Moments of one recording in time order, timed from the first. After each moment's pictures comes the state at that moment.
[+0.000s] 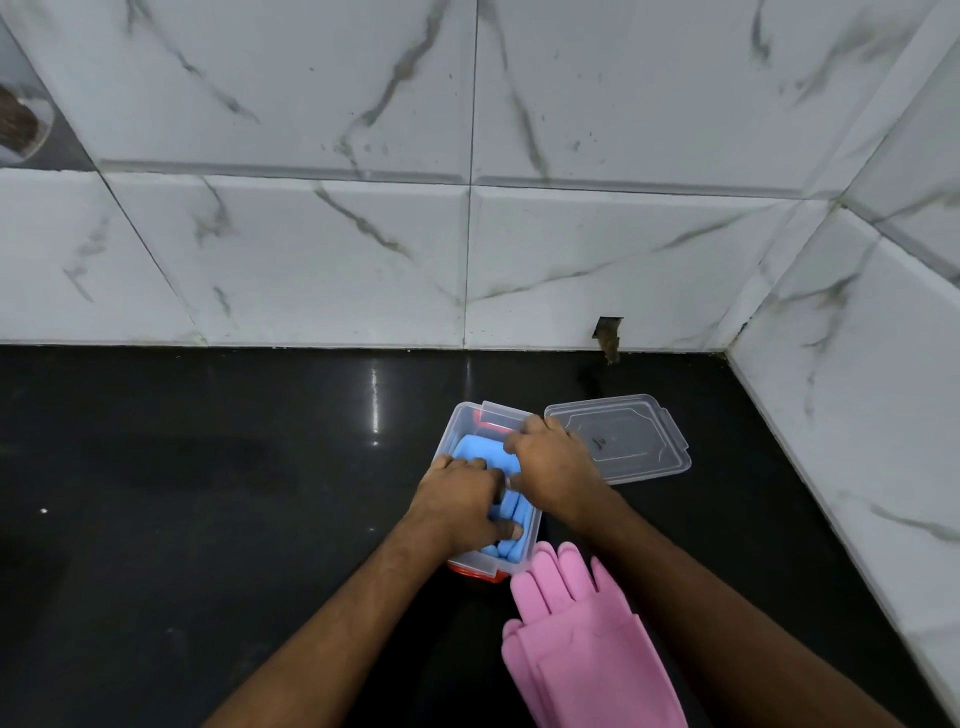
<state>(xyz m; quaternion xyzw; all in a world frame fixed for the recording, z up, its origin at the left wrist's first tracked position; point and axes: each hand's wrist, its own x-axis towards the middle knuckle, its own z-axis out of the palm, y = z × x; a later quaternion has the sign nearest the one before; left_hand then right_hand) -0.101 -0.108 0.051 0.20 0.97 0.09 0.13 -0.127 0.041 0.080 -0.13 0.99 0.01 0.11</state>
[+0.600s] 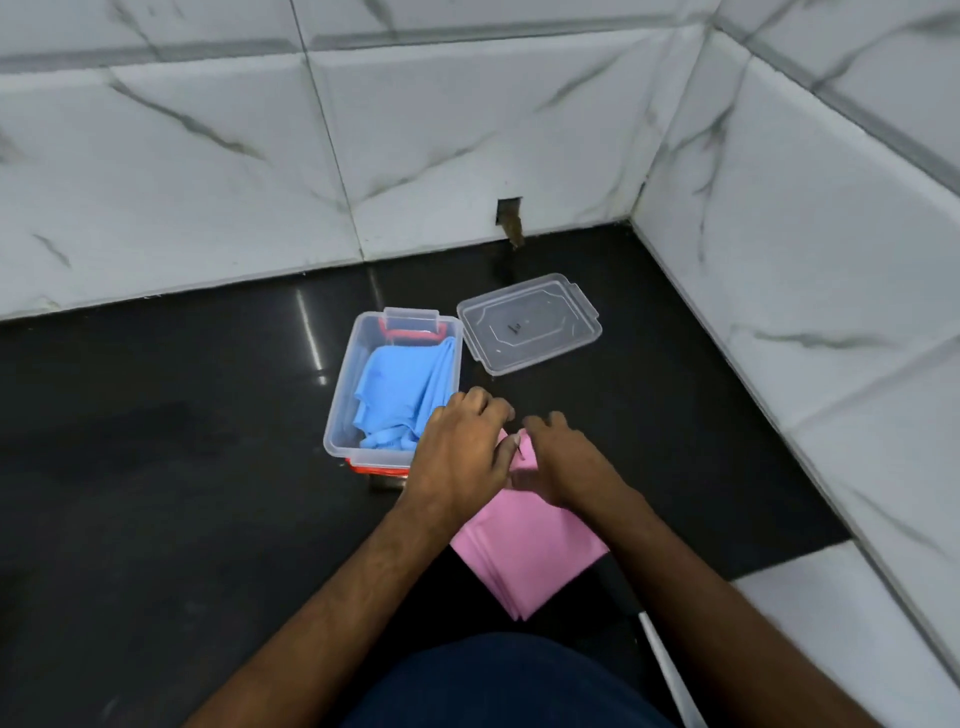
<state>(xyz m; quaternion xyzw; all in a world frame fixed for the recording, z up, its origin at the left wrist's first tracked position) -0.023 -0.030 0.049 0.26 0.94 0.24 0.01 0.003 0.120 0.033 0.08 0.96 -0.18 0.22</state>
